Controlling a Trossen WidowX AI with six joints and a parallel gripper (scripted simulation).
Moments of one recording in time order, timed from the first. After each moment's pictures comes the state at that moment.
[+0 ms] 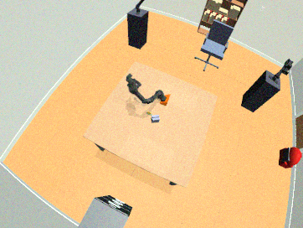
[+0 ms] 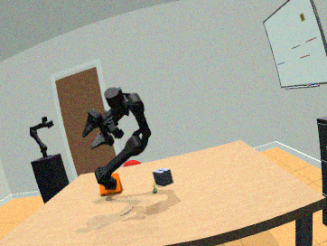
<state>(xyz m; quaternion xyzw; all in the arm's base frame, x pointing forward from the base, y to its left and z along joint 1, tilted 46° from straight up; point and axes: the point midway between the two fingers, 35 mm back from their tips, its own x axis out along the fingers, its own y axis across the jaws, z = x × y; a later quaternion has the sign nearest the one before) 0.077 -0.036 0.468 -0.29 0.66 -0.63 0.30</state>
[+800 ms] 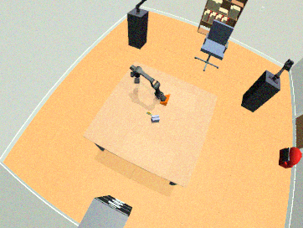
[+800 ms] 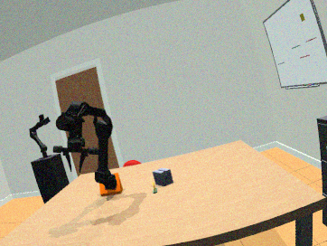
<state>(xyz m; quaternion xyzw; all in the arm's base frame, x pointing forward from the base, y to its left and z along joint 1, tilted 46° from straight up) -0.009 -0.110 0.414 0.02 0.36 -0.65 0.67</state>
